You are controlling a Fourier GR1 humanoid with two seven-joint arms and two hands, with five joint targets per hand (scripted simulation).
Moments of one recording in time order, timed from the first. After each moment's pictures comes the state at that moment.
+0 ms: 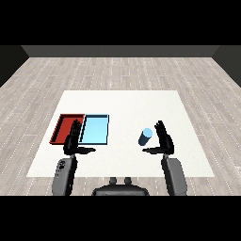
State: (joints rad) left arm -0.02 0.07 0.05 -1.57 0.10 -0.10 -0.32; right arm -0.03 -0.06 -0.03 -1.55 -0.12 0.13 -0.22
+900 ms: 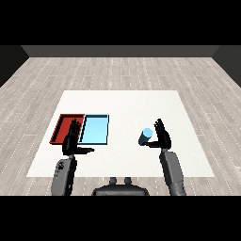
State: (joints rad) left arm -0.01 0.06 0.07 -1.60 0.13 -0.12 -0.29; right arm -0.17 -0.06 -0.11 -1.28 -0.15 0.11 -0.26
